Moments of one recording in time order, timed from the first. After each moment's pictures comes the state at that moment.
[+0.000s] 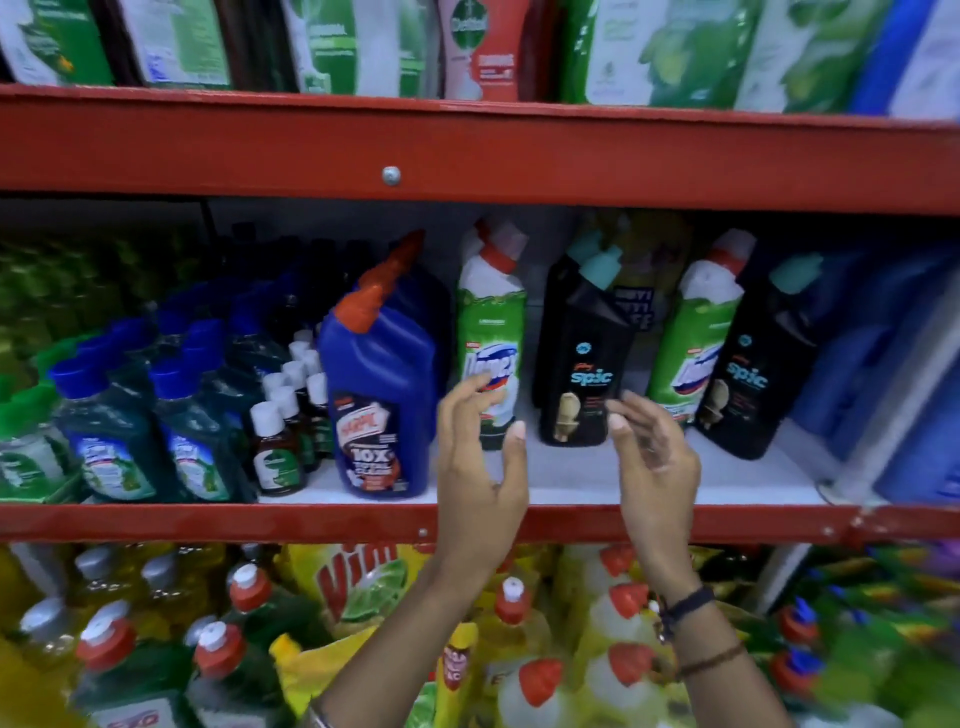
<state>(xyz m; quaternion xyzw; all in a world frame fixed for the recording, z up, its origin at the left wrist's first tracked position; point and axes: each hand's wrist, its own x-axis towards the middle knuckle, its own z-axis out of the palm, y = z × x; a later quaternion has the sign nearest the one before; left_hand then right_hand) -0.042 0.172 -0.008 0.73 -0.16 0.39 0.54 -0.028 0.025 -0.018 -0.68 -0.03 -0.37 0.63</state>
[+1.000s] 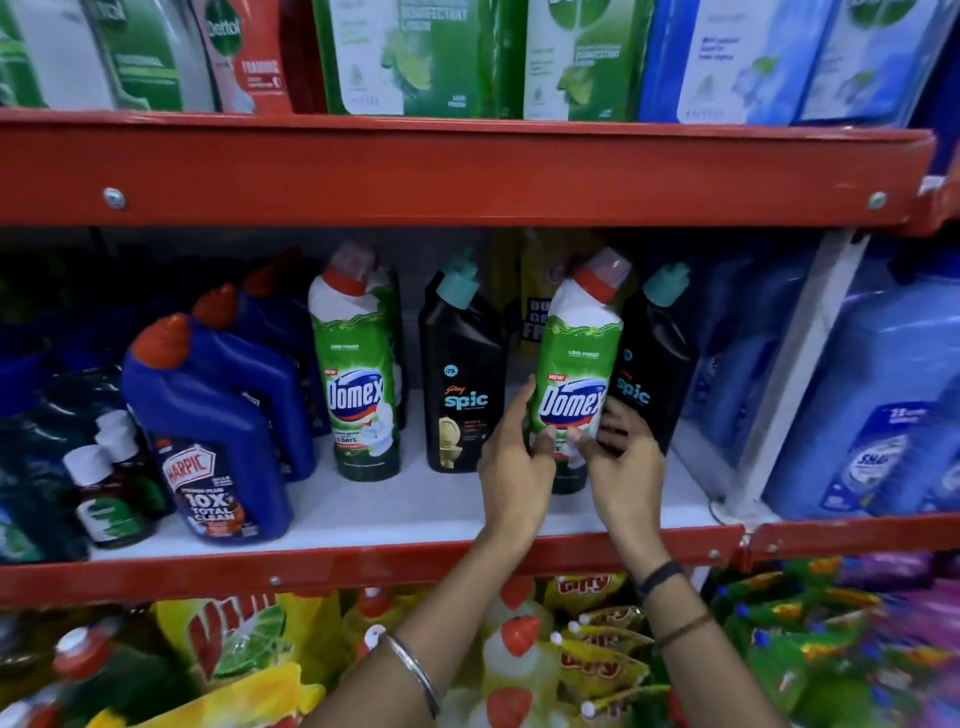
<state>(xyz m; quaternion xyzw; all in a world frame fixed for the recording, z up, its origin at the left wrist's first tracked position) 0.030 0.011 -0.022 0.77 -0.11 0.22 0.59 0.025 -0.093 -0.021 -0.74 0.03 -0.35 0.57</state>
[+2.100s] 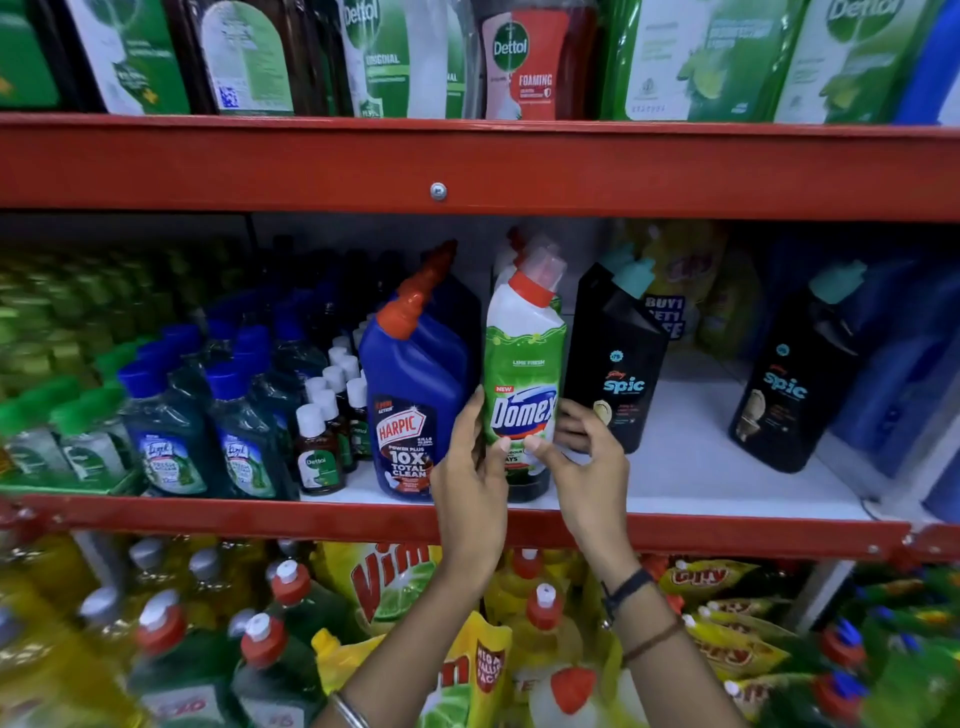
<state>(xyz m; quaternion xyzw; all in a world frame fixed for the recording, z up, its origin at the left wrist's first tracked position) -0.027 0.191 -0.033 0.72 -0.06 0.31 0.62 -0.012 0.087 -0.021 -0.71 -0.05 -0.26 0.65</state>
